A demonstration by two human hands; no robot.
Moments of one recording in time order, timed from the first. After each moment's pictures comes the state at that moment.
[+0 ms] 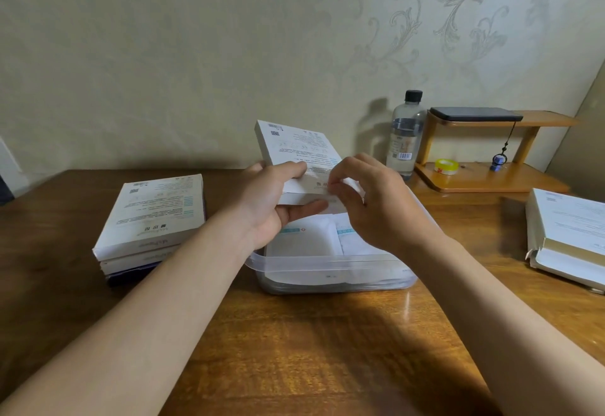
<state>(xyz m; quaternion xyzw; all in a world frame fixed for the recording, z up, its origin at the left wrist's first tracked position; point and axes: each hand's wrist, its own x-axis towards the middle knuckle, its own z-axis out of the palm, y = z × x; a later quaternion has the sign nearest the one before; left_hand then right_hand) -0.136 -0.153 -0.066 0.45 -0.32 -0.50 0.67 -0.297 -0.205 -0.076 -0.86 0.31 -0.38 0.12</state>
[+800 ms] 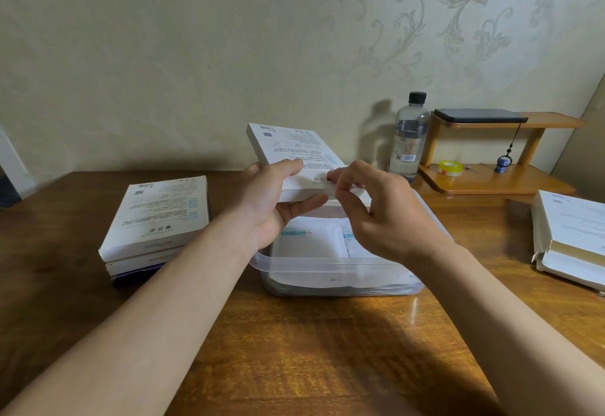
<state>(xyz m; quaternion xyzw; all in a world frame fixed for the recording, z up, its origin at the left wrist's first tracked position) -0.132 -0.157 -0.068 0.43 -0.30 -0.48 0.70 -0.303 -0.196 -0.077 -0.86 0.29 -0.40 0.15</state>
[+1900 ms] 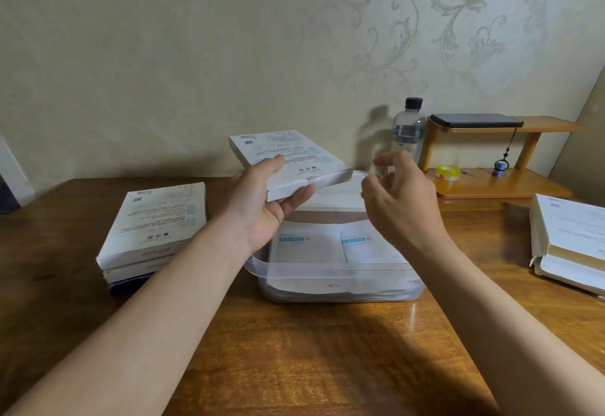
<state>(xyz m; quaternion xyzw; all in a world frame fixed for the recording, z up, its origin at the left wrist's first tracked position) -0.129 -0.153 -0.062 0.35 -0.25 -0.52 0.74 -0.304 -0.206 -0.075 -0.72 0.45 -0.49 0.21</state>
